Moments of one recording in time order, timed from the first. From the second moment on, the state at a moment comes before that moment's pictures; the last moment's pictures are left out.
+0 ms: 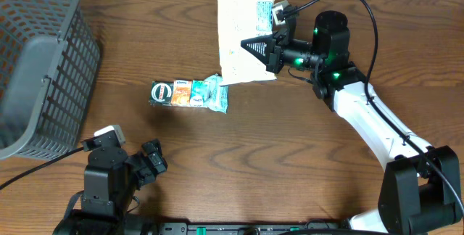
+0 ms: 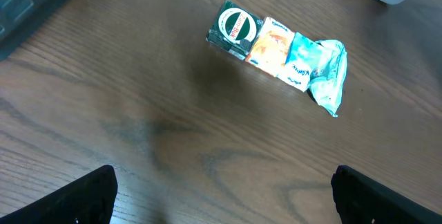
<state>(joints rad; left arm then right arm) -0.18 0.49 0.73 -1.05 -0.11 -0.56 0.29 1.67 1.14 0.23 -0.90 0.39</state>
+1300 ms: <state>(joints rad) -0.18 0.49 0.73 -1.05 -0.11 -0.56 0.29 1.67 1.14 0.14 -0.82 0.39</state>
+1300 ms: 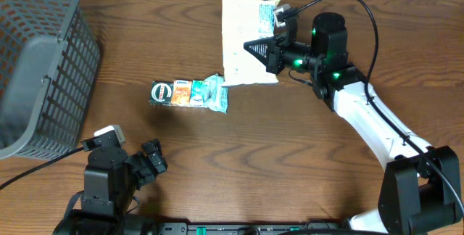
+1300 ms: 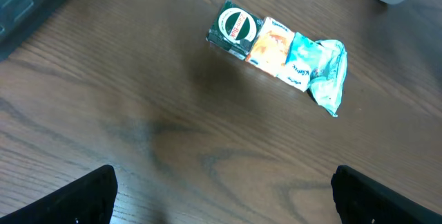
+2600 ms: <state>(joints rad) -0.18 0.49 0.73 -1.05 -0.11 -0.56 0.55 1.96 1.39 -0.71 0.67 0.09</state>
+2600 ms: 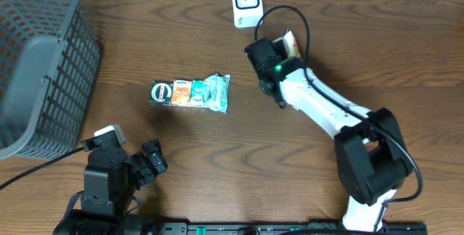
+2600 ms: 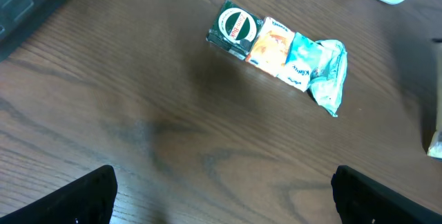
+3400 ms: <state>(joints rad) -0.18 0.49 0.73 -1.05 -0.11 -0.56 0.77 1.96 1.61 -0.87 0.42 0.09</state>
